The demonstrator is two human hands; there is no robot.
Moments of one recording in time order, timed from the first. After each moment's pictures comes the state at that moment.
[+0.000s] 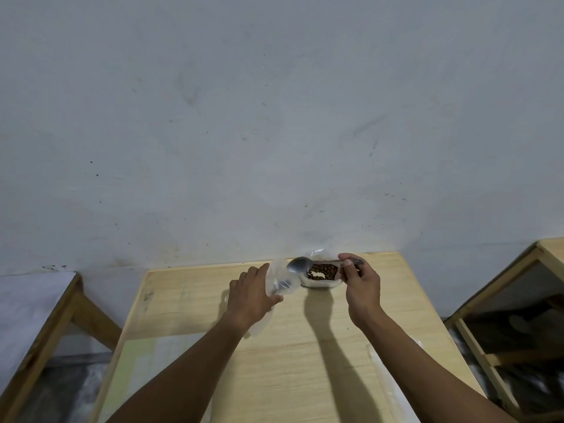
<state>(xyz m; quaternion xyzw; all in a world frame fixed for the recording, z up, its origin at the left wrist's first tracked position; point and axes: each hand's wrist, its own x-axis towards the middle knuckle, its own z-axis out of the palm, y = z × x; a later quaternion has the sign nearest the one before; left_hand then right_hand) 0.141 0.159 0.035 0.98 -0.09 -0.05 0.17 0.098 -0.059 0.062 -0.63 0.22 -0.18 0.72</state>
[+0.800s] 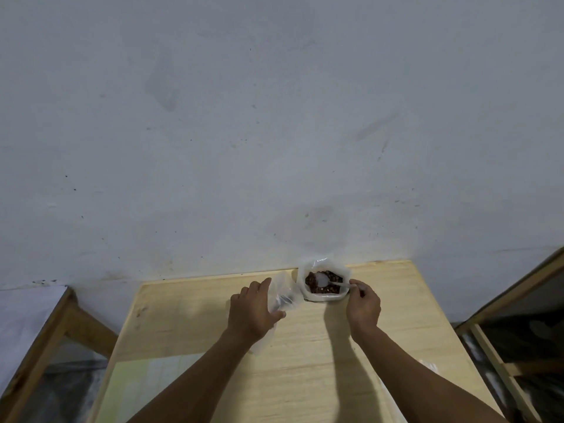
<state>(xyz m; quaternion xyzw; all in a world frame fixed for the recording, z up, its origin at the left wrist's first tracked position) 0.163 0.155 -0.003 0.98 -0.11 -0.03 0.16 0.147 -0.083 -0.027 -0.70 0.39 -0.16 0.58</state>
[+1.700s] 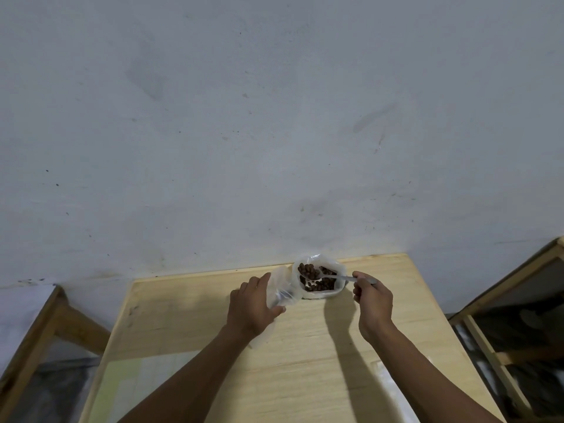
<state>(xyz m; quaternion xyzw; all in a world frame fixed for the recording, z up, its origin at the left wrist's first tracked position) 0.169 0.148 -0.009 0.97 -0.12 -0.05 0.19 0.127 -0.095 0.021 -0.57 0.37 -0.14 0.72</state>
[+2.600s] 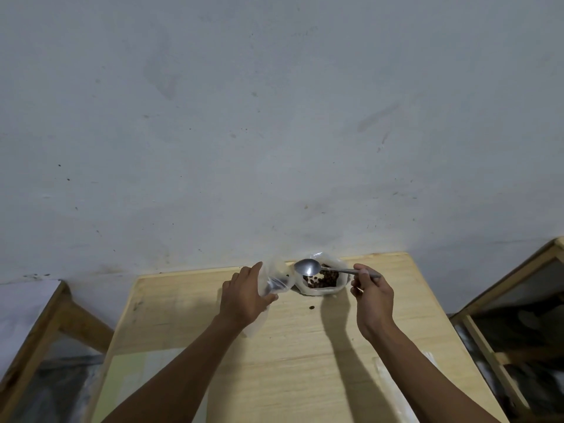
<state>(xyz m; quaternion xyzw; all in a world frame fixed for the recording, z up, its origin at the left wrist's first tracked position) 0.177 0.167 0.003 0.97 -0.08 -0.02 0.23 0.117 -0.079 0.034 -0.53 0.30 -0.18 0.78</state>
